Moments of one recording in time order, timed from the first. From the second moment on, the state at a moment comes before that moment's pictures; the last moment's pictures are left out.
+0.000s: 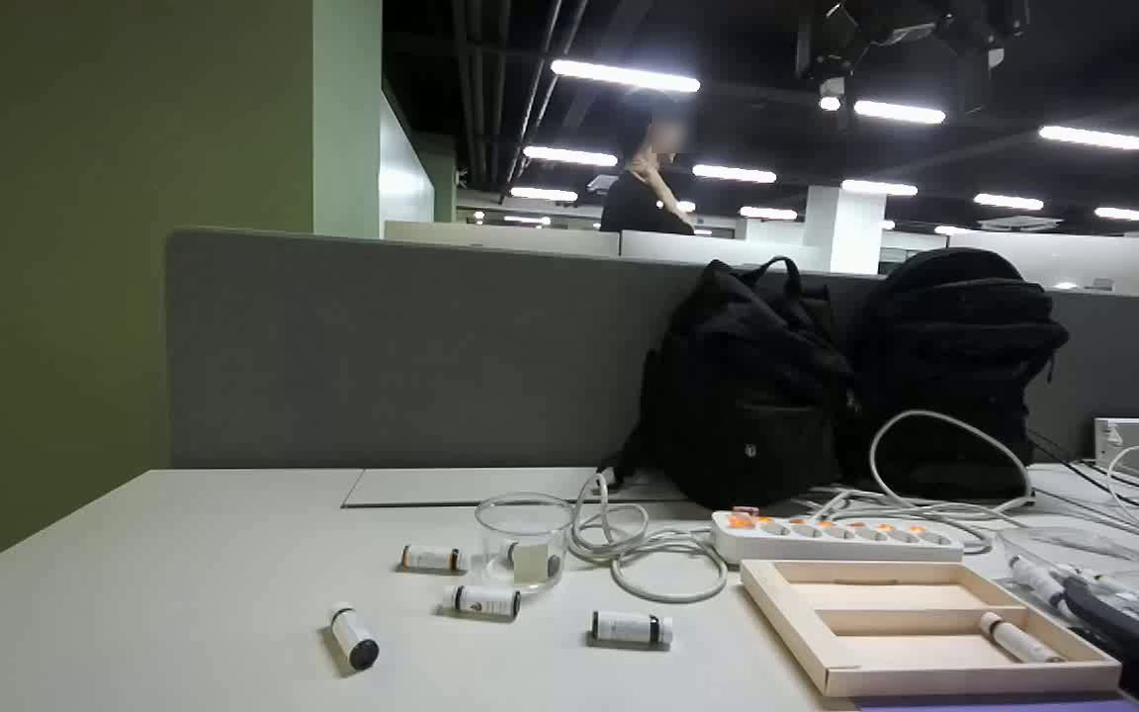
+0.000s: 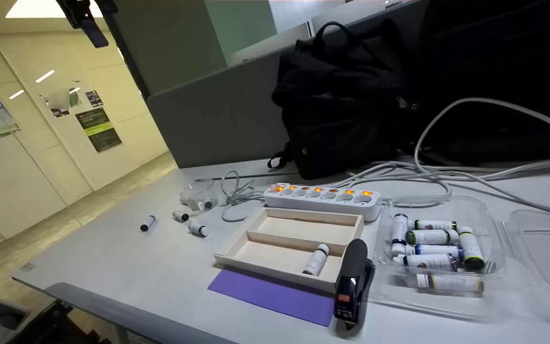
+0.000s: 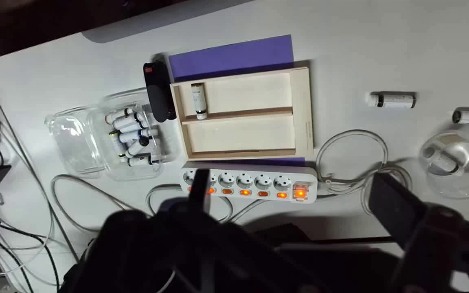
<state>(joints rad) -0.05 -0.48 0.26 -2.28 -0.08 1.79 0.45</state>
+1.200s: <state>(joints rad) -0.04 -0.47 0.24 -2.28 -0.08 1.83 0.45</state>
